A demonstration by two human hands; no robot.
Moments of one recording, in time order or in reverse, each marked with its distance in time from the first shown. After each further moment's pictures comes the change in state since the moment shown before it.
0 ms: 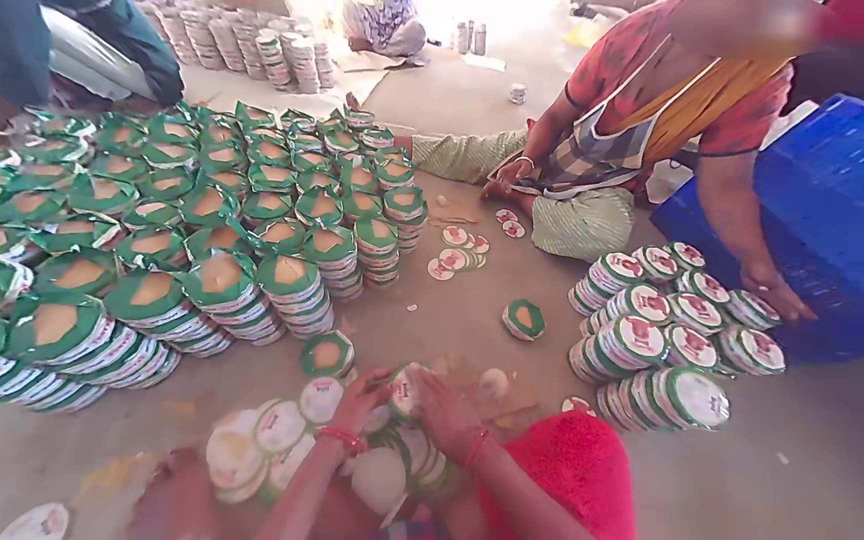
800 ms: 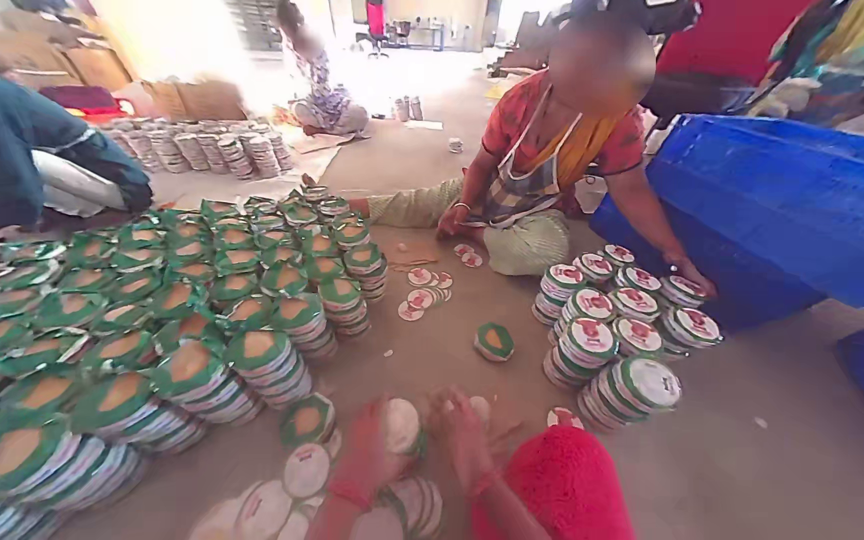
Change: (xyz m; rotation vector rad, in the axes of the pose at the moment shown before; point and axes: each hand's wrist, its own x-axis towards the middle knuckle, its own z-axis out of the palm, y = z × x) left_hand -0.015 0.061 0.053 1.123 -0.022 0.241; right_hand -0.017 0.015 -0.006 1.413 0.754 0.494
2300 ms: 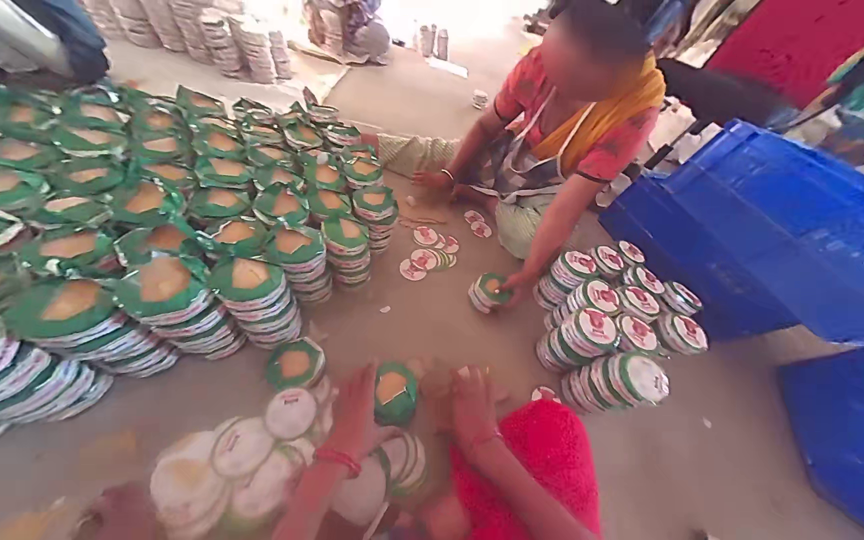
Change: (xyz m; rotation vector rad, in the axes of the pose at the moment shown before) left_hand -0.004 -0.044 0.037 -0.130 -0.106 -0.093; right_hand 0.009 -0.009 -0.022 -1.911 -0.335 0.108
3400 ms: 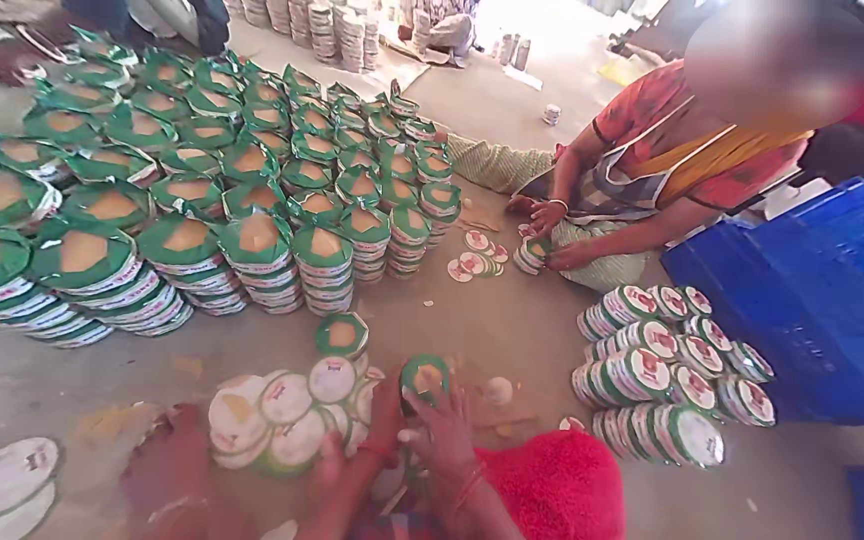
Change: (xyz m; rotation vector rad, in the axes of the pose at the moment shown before) left_hand -0.056 0.016 0.010 -0.497 0.388 -0.048; right_hand -0.037 -0.074 0.021 0.326 0.310 -0.481
